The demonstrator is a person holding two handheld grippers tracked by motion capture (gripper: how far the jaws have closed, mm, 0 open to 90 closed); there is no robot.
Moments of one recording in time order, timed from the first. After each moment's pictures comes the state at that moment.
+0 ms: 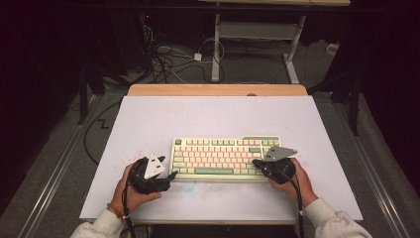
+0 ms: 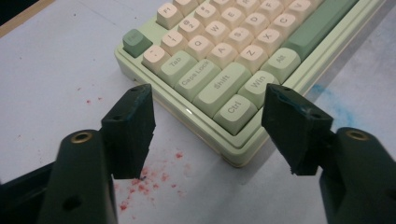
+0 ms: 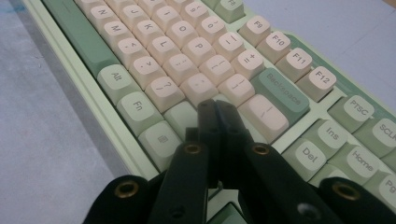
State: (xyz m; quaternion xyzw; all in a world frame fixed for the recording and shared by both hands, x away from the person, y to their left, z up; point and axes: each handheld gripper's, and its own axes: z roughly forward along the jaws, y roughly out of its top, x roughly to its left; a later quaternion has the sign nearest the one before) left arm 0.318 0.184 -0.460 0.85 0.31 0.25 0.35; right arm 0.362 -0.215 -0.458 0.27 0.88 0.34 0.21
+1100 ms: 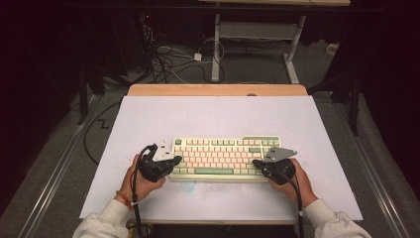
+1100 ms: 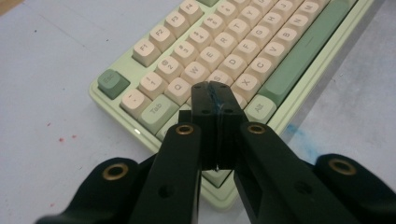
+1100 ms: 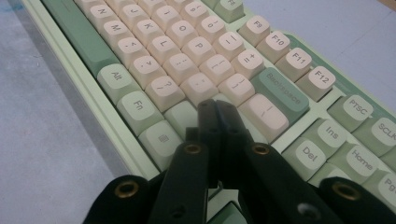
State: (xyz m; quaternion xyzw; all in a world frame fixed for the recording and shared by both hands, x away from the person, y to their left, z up) left arm 0.346 0.160 -0.436 0.87 0.29 0.18 0.35; right arm 0.361 -0.214 -0.459 0.27 0.87 0.34 0.22
